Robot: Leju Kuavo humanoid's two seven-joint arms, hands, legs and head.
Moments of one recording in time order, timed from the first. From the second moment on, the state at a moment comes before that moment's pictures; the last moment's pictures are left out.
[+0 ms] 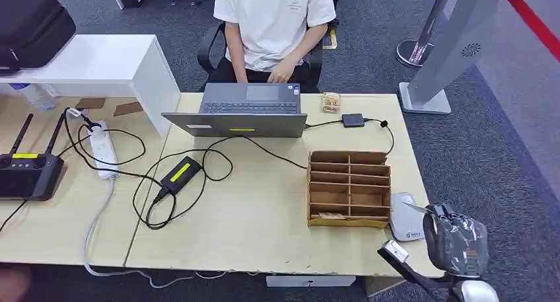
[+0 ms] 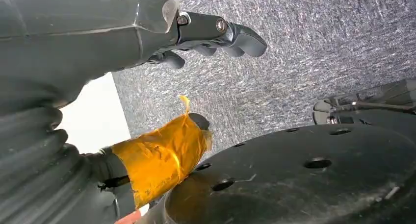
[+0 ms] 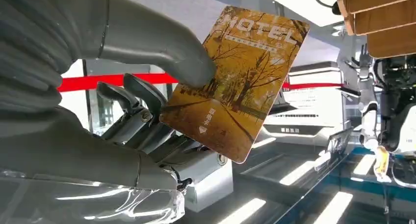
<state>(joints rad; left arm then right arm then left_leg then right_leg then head) -0.03 -0.05 -1.44 -0.03 1.23 0.15 -0.10 0.15 -0.24 0.05 -1.41 1.35 -0.69 -0.02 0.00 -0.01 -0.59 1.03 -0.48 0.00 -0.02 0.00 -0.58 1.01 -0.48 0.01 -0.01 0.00</state>
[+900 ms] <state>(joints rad) -0.02 -0.05 -1.44 -0.03 1.23 0.14 -0.10 0.17 -0.21 0.15 -1.31 1.35 -0.69 0.04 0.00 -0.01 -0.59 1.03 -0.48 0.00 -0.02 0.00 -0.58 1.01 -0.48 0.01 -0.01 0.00</state>
